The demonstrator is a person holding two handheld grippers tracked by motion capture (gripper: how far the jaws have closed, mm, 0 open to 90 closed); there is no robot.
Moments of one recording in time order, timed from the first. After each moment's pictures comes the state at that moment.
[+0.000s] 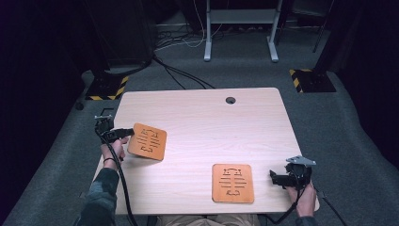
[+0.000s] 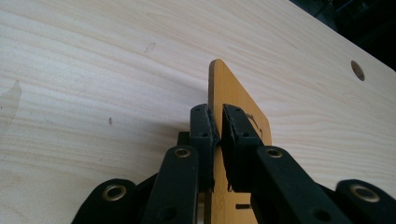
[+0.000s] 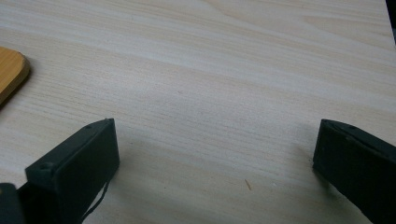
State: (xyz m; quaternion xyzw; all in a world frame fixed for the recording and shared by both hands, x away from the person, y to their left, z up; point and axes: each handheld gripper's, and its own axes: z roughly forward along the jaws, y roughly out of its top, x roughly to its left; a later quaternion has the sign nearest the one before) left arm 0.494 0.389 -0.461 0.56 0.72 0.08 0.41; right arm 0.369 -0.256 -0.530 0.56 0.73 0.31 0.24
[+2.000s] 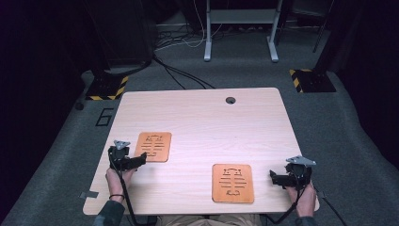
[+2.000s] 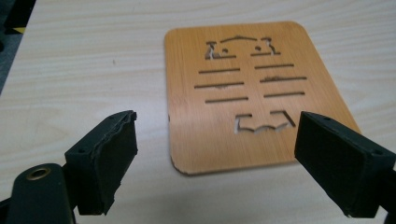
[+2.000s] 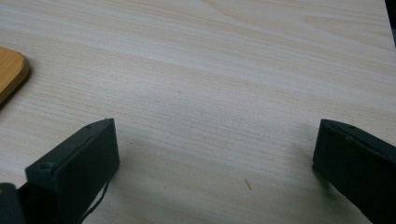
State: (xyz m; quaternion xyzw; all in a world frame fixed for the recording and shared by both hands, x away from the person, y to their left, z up) left arm 0.401 0.330 -0.493 0.69 0.60 0.26 0.31; right arm 0.369 -0.256 -0.530 0.56 0.73 0.31 0.24
